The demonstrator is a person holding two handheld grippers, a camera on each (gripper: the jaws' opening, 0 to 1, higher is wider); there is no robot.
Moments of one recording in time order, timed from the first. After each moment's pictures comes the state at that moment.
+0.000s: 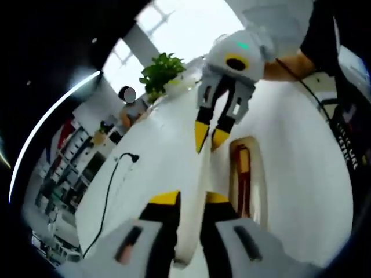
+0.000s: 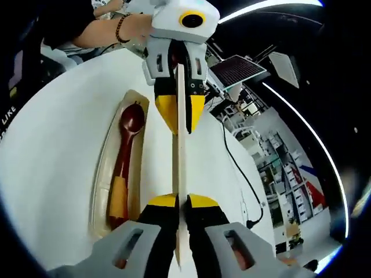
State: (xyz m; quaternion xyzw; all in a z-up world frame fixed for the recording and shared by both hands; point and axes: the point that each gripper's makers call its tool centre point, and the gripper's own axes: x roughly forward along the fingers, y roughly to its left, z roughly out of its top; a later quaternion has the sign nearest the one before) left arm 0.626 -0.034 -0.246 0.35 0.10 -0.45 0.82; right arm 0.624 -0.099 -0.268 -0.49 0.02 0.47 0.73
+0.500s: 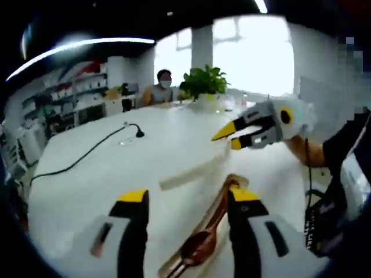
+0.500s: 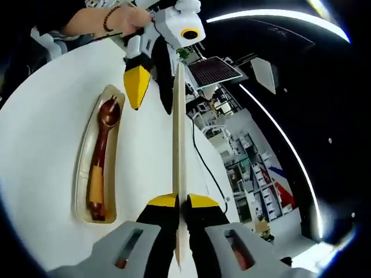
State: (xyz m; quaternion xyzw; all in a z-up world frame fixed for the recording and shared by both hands) left arm 0.608 -0.016 -0.228 0.01 0.19 -0.46 0.87; right arm 0.632 -0.116 -0.228 -0.53 -0.04 0.37 0.76
